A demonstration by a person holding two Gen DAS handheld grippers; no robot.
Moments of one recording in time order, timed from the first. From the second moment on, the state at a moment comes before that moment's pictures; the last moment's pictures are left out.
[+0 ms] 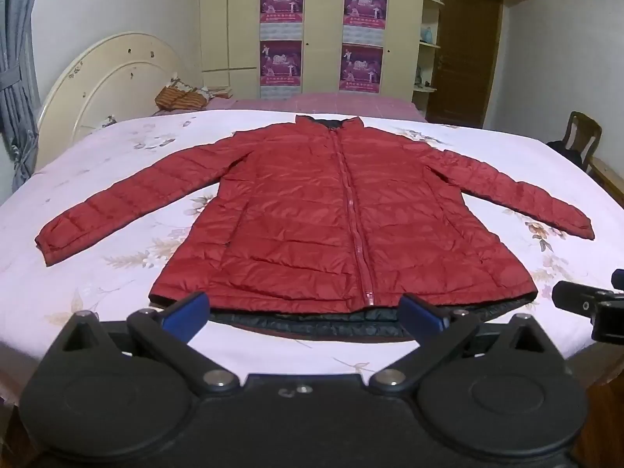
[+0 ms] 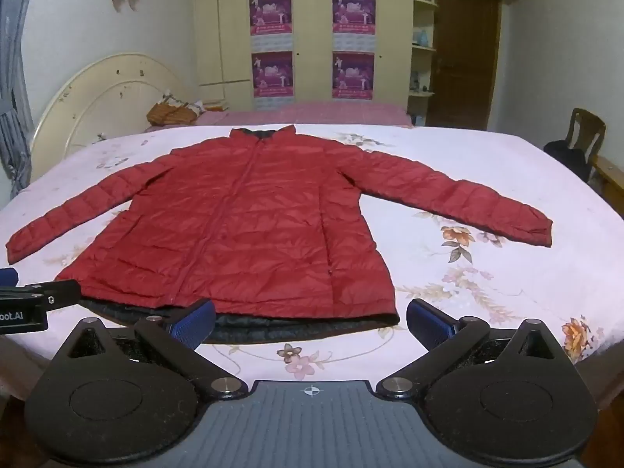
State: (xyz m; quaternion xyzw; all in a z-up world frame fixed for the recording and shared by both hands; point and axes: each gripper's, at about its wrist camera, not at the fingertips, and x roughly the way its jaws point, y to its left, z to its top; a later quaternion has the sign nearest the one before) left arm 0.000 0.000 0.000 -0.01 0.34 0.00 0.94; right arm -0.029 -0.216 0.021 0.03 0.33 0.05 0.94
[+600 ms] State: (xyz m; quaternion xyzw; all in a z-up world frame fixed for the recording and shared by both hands) left arm 0.002 0.003 0.000 0.00 0.34 0.00 0.94; right arm -0.031 -0.215 0.023 0.03 0.33 0.05 0.94
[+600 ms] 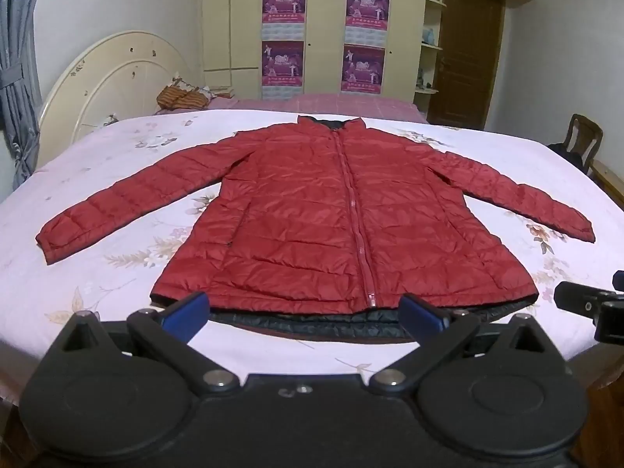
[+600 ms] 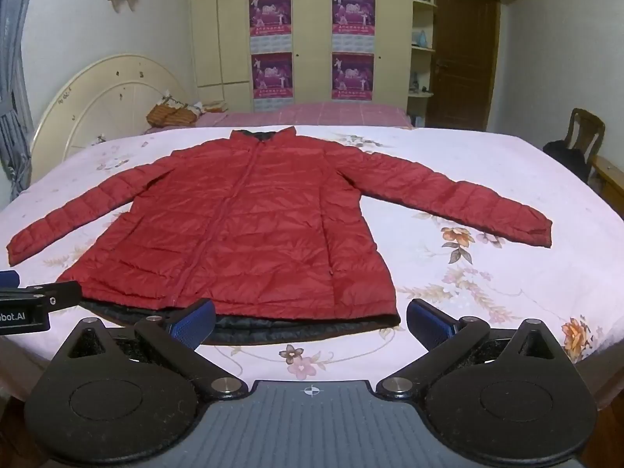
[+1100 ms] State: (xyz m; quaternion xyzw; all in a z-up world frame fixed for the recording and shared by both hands) left arm 0.000 0.005 0.002 -0.01 0.34 0.00 0.94; right arm -0.031 -0.215 0.023 0.03 0.33 0.05 0.94
